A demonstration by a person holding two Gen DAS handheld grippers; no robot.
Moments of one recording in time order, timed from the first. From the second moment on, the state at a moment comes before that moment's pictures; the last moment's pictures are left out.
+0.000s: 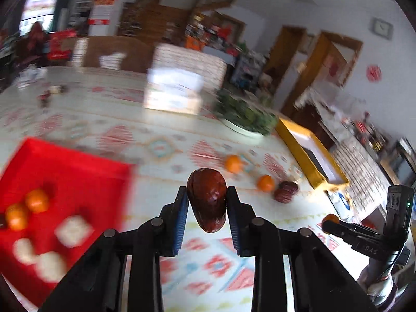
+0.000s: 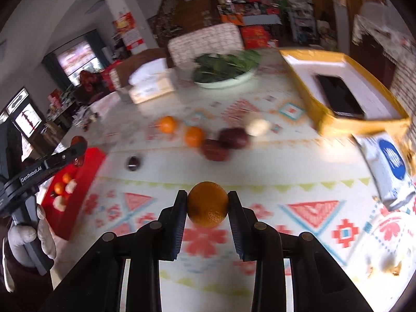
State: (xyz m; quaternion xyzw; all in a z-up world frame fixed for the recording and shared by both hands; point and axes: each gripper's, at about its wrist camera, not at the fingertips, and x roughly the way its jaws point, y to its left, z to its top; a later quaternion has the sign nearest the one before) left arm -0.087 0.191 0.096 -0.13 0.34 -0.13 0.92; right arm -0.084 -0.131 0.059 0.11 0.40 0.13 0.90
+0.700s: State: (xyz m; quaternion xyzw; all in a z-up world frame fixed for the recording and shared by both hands) left arm -0.147 0.388 0.041 -0.16 0.37 0.06 0.91; right arm -0.070 0.162 0.052 -0.01 0.44 0.32 0.84
